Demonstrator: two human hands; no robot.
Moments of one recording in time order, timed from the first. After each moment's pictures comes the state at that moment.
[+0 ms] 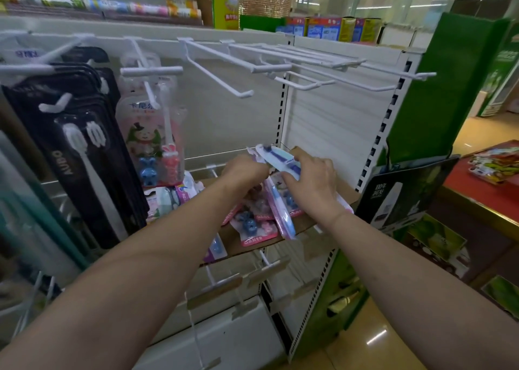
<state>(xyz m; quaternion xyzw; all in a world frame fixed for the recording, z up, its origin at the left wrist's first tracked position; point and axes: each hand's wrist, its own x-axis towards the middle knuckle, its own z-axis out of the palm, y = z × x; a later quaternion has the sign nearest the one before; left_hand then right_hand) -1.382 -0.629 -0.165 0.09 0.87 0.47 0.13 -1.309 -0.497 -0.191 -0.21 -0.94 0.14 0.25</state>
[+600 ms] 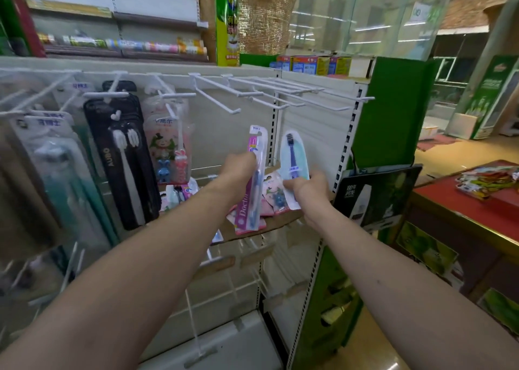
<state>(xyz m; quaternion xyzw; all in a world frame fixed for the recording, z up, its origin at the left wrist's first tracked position) -1.308 -0.651 -0.123 0.04 0.73 0.67 0.12 -1.233 -0.530 -0.157 -0.29 -0.69 0.61 0.26</state>
